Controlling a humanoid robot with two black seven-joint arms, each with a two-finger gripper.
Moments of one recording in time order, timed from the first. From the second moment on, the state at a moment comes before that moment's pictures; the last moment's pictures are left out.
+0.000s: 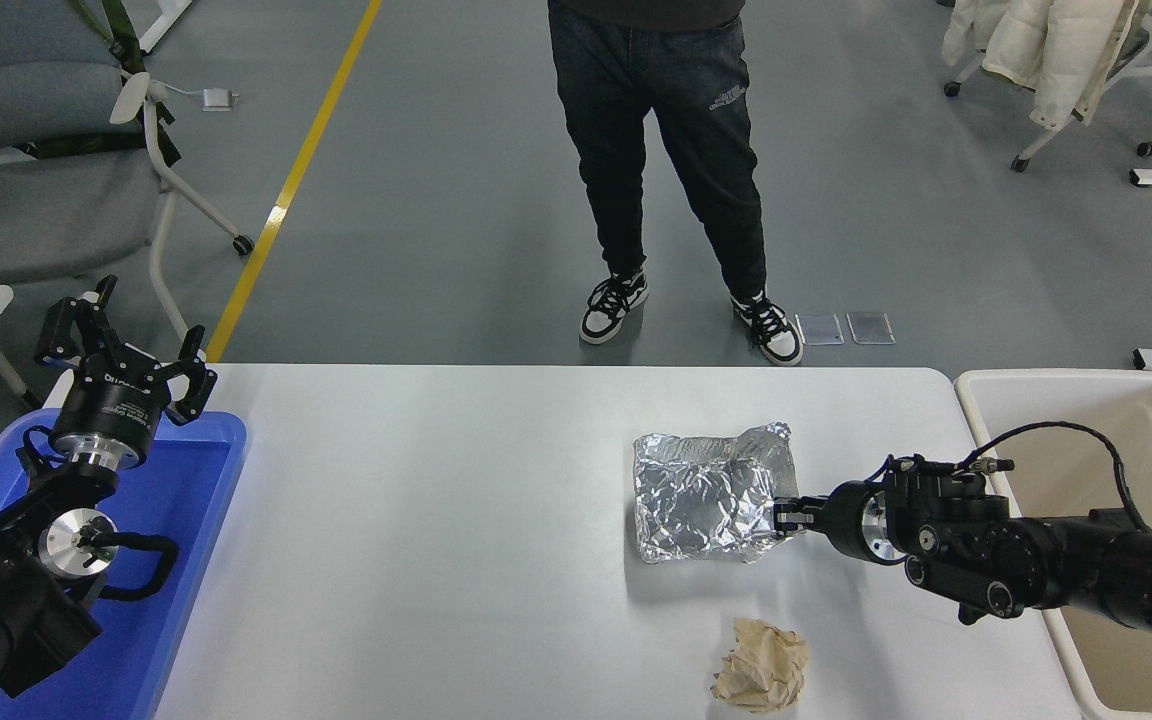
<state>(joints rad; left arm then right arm) -0.65 0.37 -0.67 -0.24 -0.07 -0.65 -0.64 0.97 -0.31 -0.41 0.72 -1.00 -0.07 0.18</state>
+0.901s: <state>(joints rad) -0.65 0.37 -0.67 -0.24 -0.07 -0.65 -0.64 1.36 -0.86 -0.34 1.31 -0.88 0.03 0.22</state>
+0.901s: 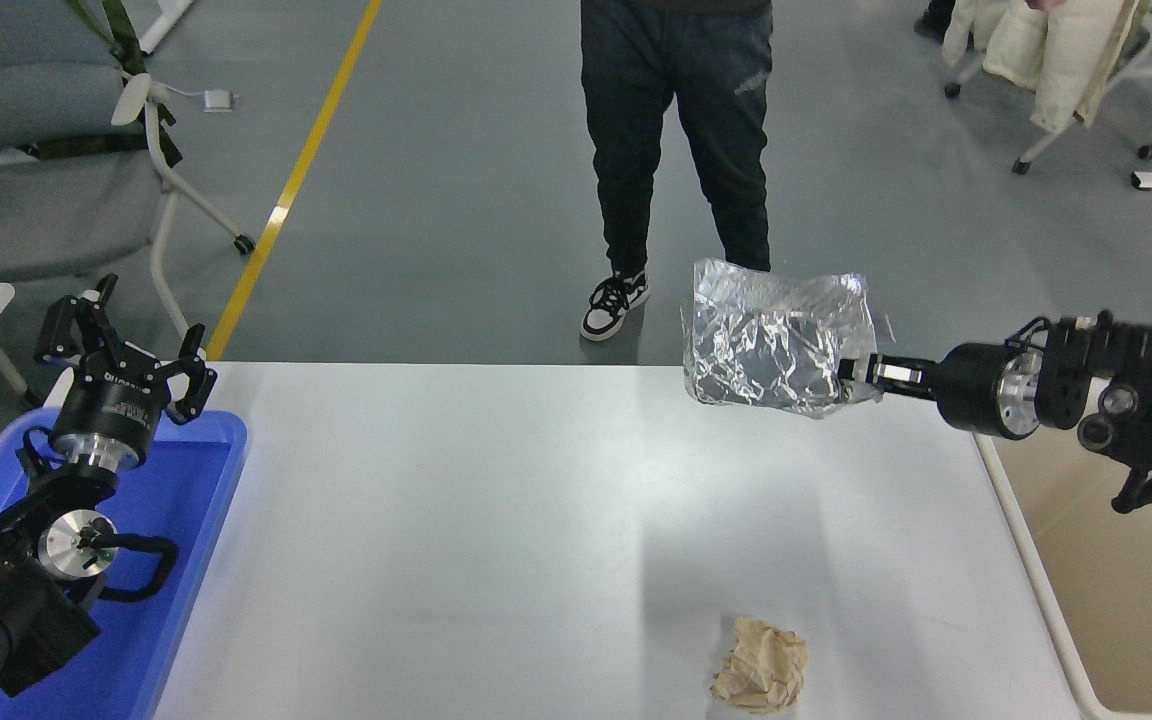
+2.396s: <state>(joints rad) -0.65 0.37 -0.67 -0.24 -0.07 -0.65 -0.64 1.12 -1.16 -0.34 0.93 -0.54 0.03 0.26</state>
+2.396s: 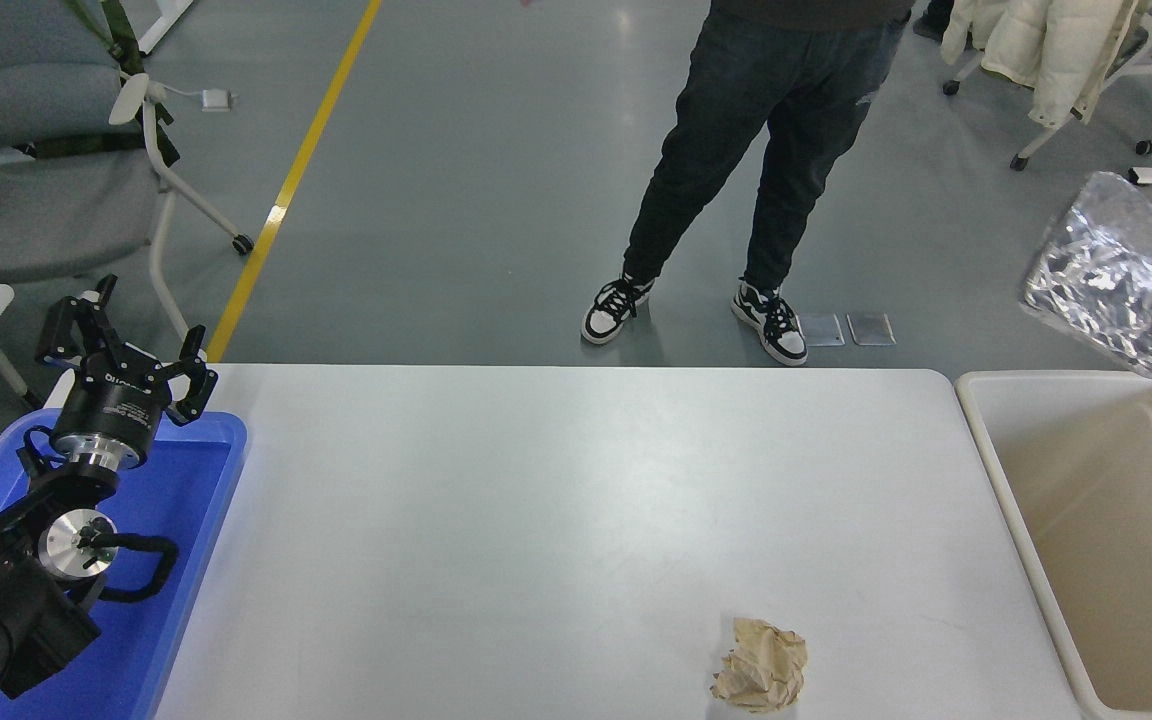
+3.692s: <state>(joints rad) -0.65 0.37 -0.67 -0.24 -0.07 -0.64 -0.64 0.51 -0.40 -0.07 0.01 -0.09 -0.01 0.12</state>
